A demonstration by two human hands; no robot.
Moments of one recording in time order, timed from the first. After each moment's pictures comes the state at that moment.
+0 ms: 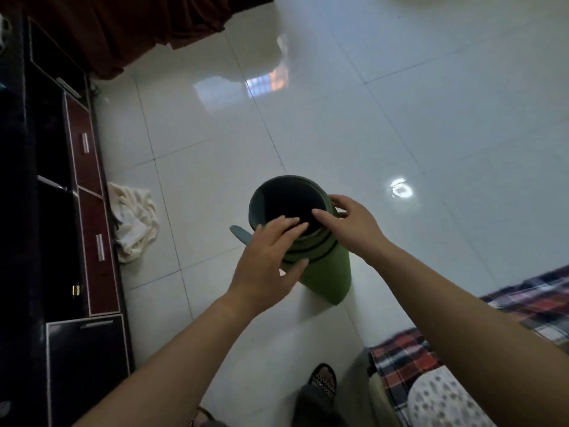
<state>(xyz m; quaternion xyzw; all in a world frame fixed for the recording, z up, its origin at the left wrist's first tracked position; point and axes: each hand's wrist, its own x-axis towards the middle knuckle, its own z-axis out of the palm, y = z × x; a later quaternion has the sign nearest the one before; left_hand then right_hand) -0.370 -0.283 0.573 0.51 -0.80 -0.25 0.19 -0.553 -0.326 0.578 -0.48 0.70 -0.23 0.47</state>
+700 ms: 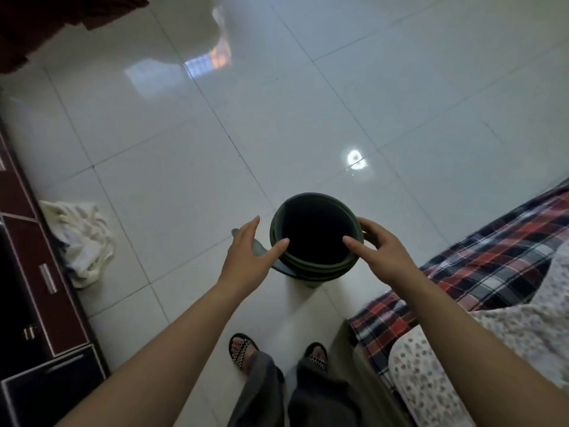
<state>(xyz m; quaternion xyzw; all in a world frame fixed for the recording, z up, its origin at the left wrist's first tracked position) -0.381 -0.329 0.567 0.62 -0.57 -0.53 0.09 -0.615 -0.267 0.583 -0.34 0.75 -0.26 0.50</state>
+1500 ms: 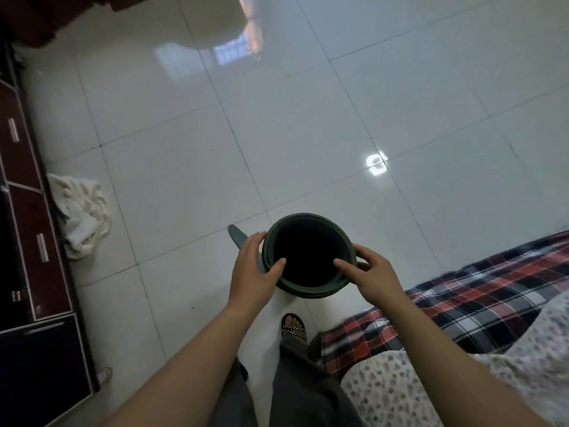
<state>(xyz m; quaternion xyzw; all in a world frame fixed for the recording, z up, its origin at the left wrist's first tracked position) -0.503 -0.299 0.559 0.68 -0.53 -0.48 0.17 -0.719 -0.269 0.556 -0.31 0.74 -0.23 0.55</state>
